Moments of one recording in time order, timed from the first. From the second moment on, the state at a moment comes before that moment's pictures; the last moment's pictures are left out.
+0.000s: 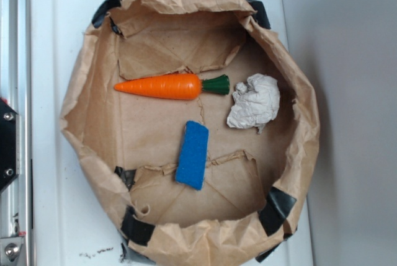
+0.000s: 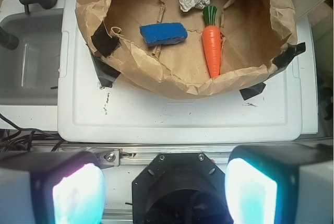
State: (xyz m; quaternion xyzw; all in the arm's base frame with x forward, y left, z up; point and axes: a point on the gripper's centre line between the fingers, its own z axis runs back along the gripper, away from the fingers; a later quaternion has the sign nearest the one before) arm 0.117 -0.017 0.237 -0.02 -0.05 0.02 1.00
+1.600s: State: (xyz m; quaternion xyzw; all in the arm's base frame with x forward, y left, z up) arm 0.273 0.012 0.136 0.04 0.00 0.25 0.97
